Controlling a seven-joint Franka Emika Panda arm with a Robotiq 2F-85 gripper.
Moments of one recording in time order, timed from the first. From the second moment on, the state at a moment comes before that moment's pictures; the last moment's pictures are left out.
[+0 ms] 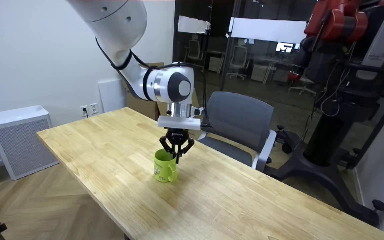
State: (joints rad) arm -0.01 0.85 0.03 -1.53 -0.22 2.17 -0.42
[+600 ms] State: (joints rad) arm 0.00 0.86 0.03 -1.51 -0.24 2.14 -0.42
